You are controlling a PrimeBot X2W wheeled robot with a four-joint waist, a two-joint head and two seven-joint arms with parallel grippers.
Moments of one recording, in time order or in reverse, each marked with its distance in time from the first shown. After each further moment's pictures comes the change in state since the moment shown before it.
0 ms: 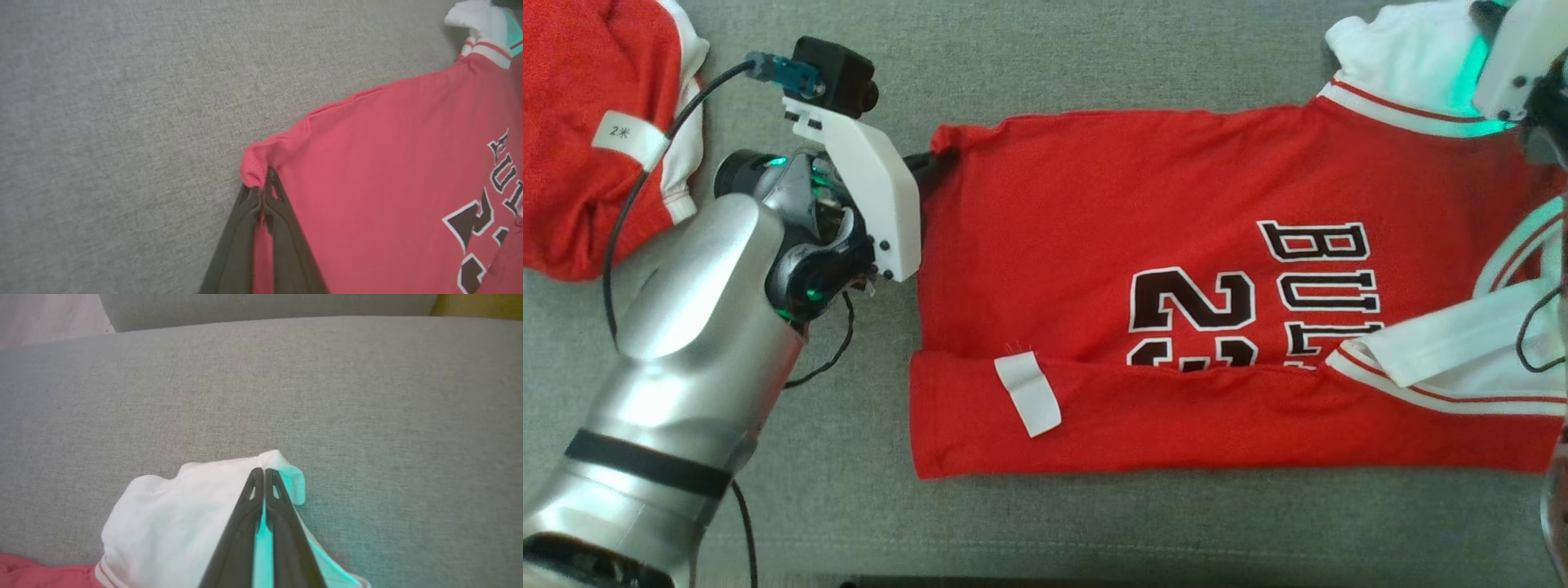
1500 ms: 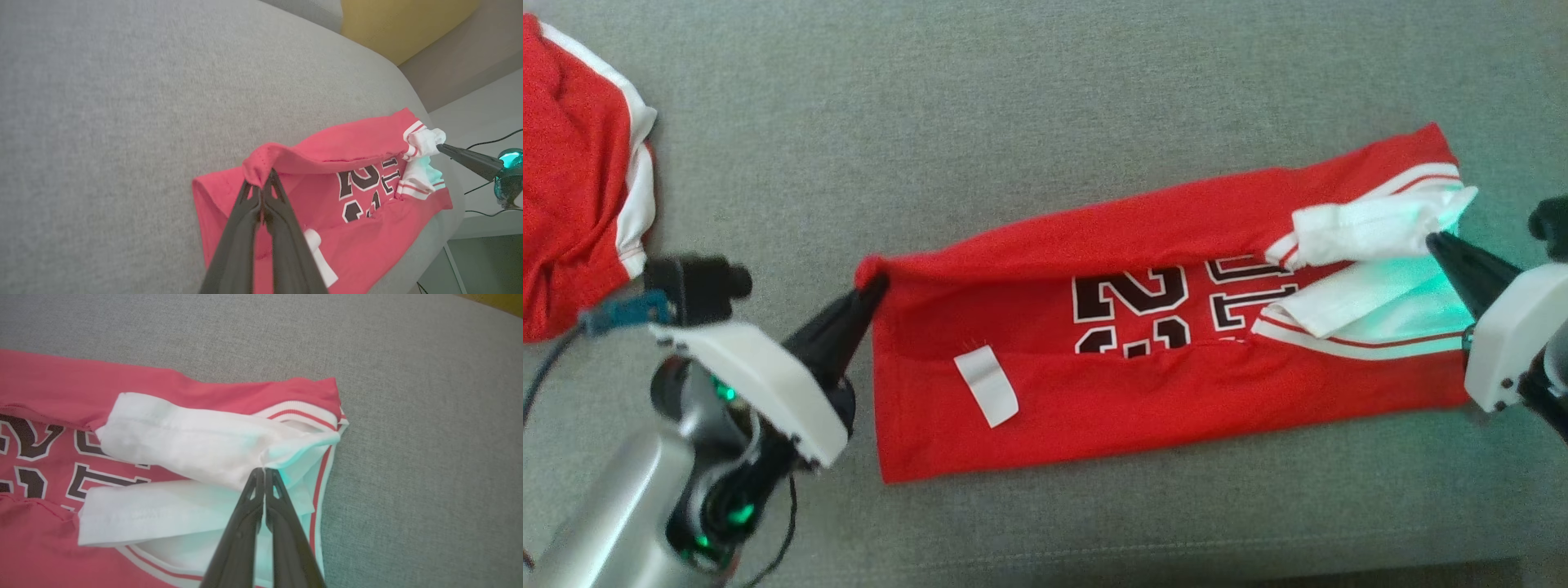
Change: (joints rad) left arm 0.579 0.198 0.198 -0.610 -0.148 0.178 -0.195; right arm 0.698 -0.282 0.186 -0.630 0.254 0.000 -0.161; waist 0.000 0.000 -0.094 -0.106
